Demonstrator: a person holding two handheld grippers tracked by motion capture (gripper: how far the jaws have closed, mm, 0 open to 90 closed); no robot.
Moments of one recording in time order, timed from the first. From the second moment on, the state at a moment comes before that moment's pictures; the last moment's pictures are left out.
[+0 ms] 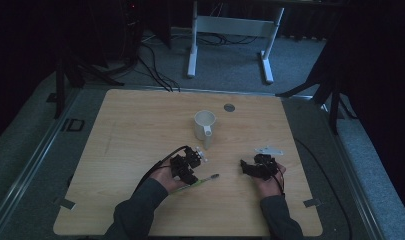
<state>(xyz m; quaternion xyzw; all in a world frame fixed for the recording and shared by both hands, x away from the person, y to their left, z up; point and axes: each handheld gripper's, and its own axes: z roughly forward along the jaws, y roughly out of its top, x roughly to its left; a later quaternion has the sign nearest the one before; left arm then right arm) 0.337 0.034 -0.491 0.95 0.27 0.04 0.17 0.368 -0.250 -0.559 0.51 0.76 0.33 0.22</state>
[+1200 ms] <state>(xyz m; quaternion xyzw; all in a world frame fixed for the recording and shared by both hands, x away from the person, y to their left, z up) 0.337 0.009 -0.511 0.96 0.25 0.02 0.10 0.368 -0.250 -0.560 0.51 0.76 0.33 0.22</state>
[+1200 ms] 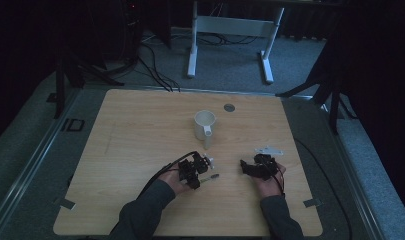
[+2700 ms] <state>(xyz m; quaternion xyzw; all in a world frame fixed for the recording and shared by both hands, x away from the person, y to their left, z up) 0.345 0.018 -0.495 0.95 0.26 0.03 0.15 0.368 -0.250 -0.560 0.51 0.76 0.33 0.22</state>
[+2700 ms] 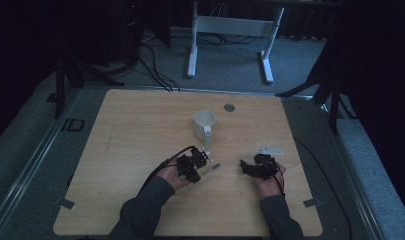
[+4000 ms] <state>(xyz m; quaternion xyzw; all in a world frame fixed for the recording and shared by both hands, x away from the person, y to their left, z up) 0.349 0.034 -0.464 0.91 0.30 0.08 0.27 0.368 -0.249 -0.559 0.51 0.76 0.33 0.22</state>
